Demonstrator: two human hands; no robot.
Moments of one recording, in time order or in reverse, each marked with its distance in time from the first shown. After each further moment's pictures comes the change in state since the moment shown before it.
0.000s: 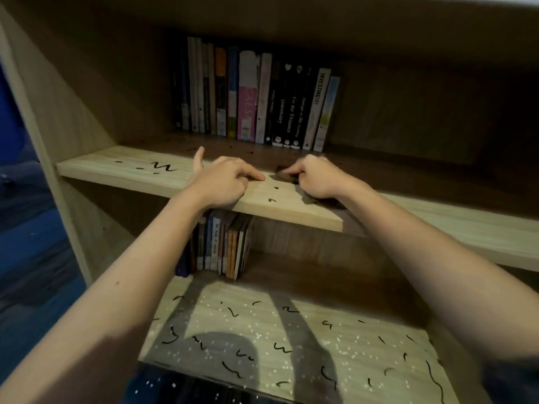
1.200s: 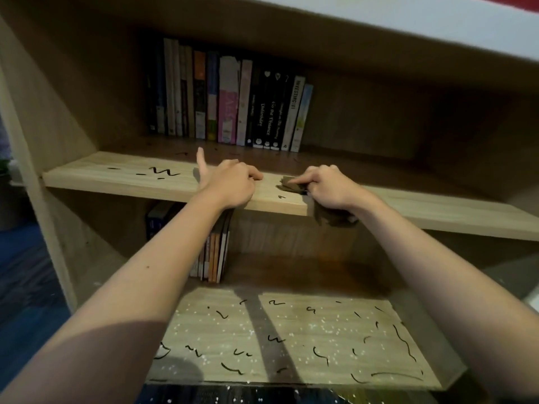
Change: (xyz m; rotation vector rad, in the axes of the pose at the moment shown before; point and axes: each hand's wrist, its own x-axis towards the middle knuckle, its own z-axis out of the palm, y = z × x) left_hand 0.005 -0.010 0.005 0.038 0.007 0.066; right_hand -0.046 -0.020 0.004 -0.001 0.094 0.169
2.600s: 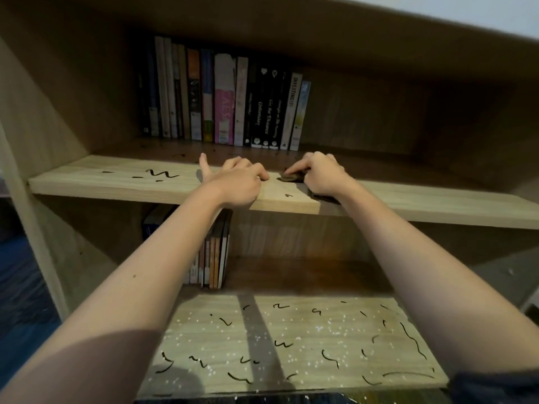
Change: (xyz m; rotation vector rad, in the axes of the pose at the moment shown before) left_hand 0.007 -0.004 -0.003 0.026 -0.155 0.078; right_hand 0.026 -0.012 0.012 0.016 0.143 0.087
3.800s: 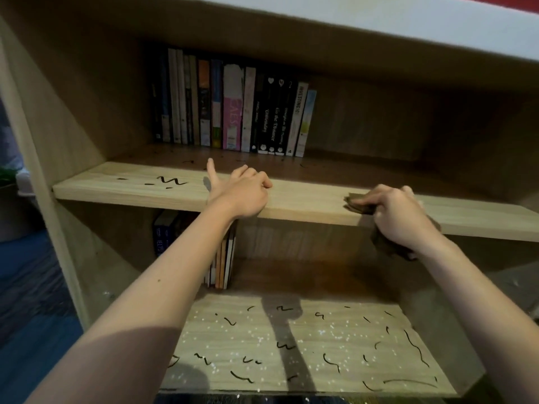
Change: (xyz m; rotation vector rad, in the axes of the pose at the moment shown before) left_hand -0.006 0.006 0.003 0.019 0.081 -0.005; right_hand -0.091 0.044 -0.038 -0.107 0.164 0.204
